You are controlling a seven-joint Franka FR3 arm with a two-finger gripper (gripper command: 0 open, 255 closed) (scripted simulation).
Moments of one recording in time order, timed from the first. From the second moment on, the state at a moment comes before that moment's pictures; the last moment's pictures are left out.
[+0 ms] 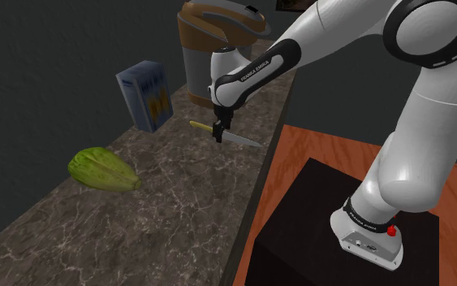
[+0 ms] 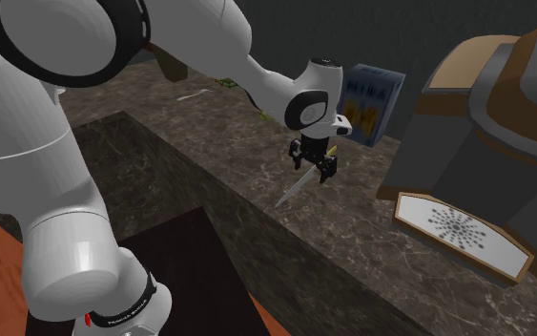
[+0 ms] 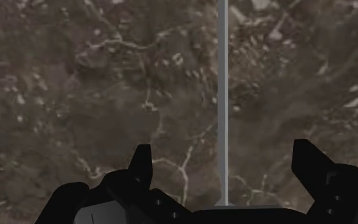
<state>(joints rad) 0.07 0.15 0.00 -2.17 0.01 2.34 -0.22</state>
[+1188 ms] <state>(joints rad) 0.07 0.13 0.00 -2.16 0.01 2.31 -0.22</state>
